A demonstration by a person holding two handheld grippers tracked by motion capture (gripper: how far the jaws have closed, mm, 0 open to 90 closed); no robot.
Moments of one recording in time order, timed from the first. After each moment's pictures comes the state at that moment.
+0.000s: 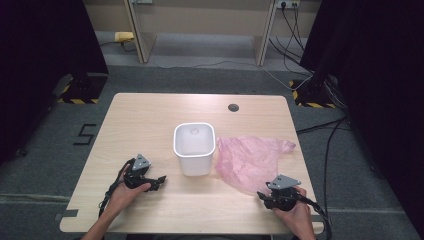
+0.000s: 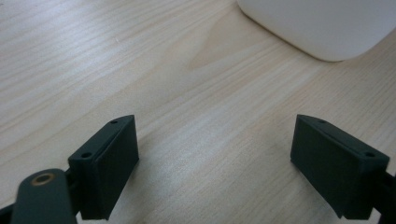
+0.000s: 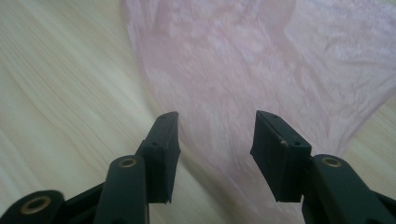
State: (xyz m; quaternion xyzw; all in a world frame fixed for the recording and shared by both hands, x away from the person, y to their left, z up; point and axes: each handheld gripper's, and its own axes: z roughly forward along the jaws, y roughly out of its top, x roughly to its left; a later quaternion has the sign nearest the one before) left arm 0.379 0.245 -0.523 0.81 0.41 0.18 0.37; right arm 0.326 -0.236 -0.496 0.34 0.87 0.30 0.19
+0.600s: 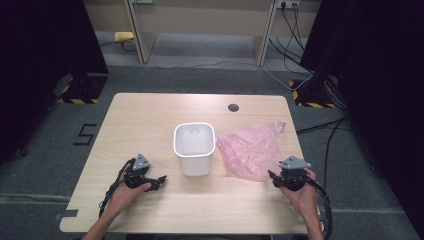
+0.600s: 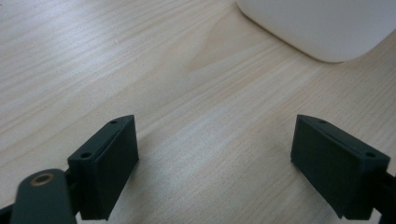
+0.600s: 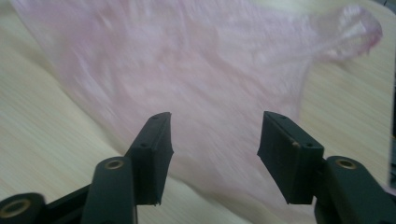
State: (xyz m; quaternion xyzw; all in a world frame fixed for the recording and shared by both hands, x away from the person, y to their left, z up) left arm 0.379 0.244 -0.523 0.81 0.41 0.18 0.37; right arm 0.369 -0.254 -0.475 0.40 0.82 0.32 0.26
